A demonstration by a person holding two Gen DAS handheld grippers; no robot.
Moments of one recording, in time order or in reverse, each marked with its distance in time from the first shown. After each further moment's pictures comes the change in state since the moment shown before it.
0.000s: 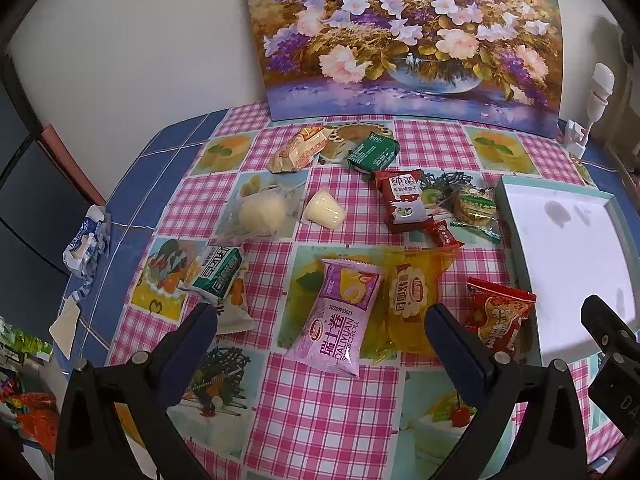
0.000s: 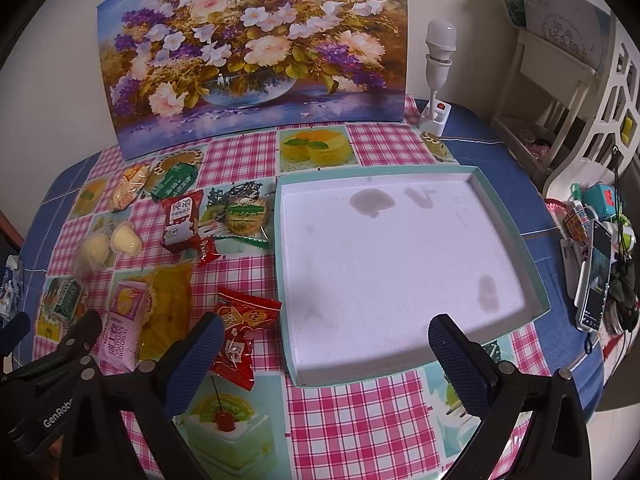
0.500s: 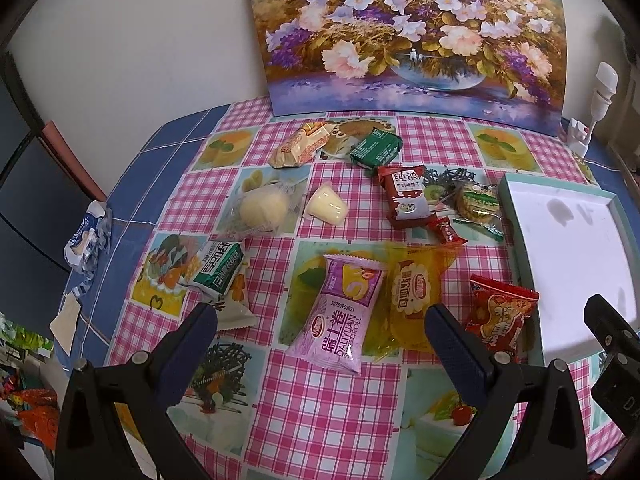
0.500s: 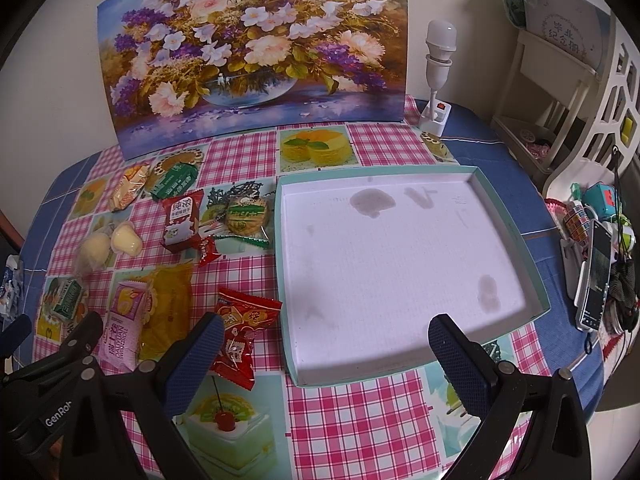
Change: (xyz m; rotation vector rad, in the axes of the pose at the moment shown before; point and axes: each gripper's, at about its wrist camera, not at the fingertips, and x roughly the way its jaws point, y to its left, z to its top) left arm 0.002 0.001 -0.002 -0.004 0.011 0.004; right arm 0.000 0.000 0.000 0.002 0.000 -0.002
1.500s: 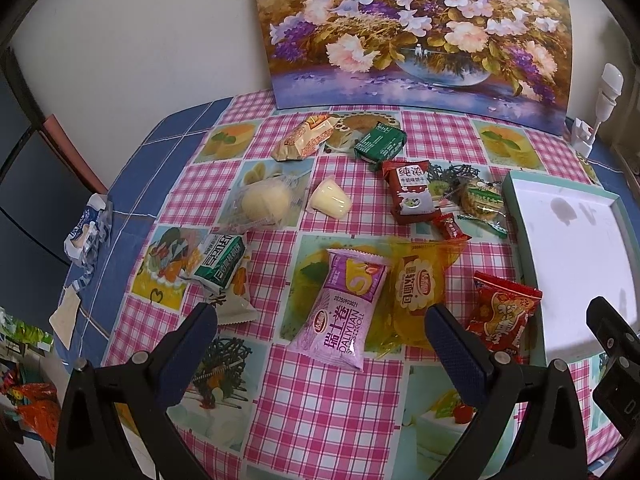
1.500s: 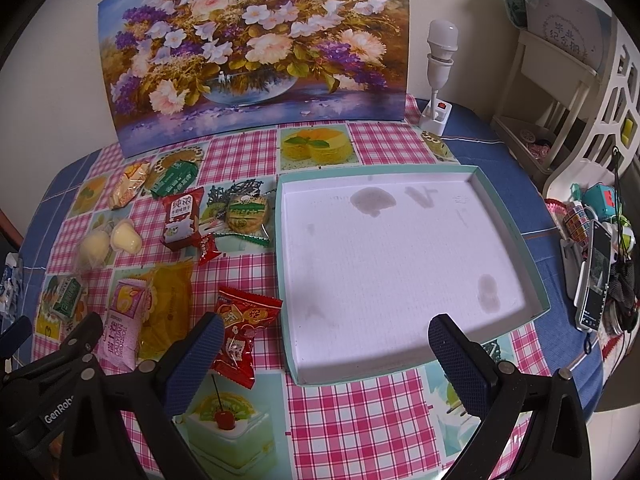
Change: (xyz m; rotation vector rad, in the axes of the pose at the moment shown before) left arm 0.003 0.002 0.000 -0.015 0.024 0.004; right arm 0.001 0.001 -0.001 0.000 0.002 -0.002
